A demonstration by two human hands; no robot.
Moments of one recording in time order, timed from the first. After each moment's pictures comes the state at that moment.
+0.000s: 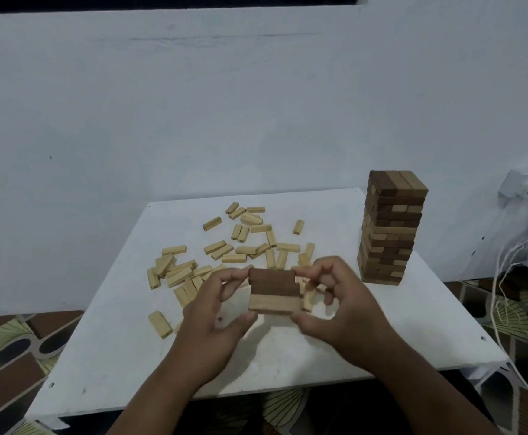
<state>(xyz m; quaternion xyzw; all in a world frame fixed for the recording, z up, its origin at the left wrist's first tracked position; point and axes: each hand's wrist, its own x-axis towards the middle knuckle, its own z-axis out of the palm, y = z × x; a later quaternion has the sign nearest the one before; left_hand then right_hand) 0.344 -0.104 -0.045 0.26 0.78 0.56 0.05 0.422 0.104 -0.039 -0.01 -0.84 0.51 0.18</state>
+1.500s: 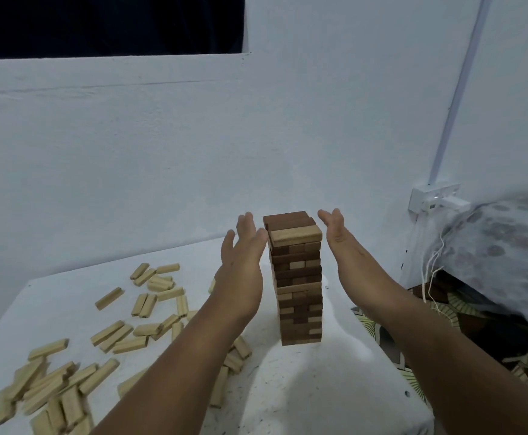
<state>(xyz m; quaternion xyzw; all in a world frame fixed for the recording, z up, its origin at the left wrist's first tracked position) 0.308 0.135 0.043 0.29 0.76 0.57 0.11 0.393 0.276 0.035 -0.19 -0.80 0.52 0.21</state>
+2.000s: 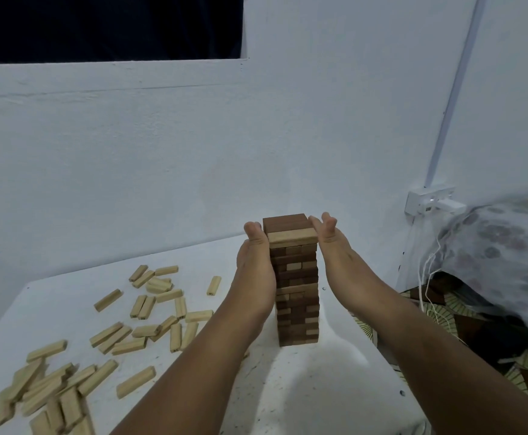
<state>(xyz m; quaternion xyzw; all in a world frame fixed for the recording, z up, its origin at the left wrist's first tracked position) 0.326 0.150 0.049 0.20 0.72 0.63 0.22 0.386 0.270 0.033 -0.23 -0.81 0.49 0.20</state>
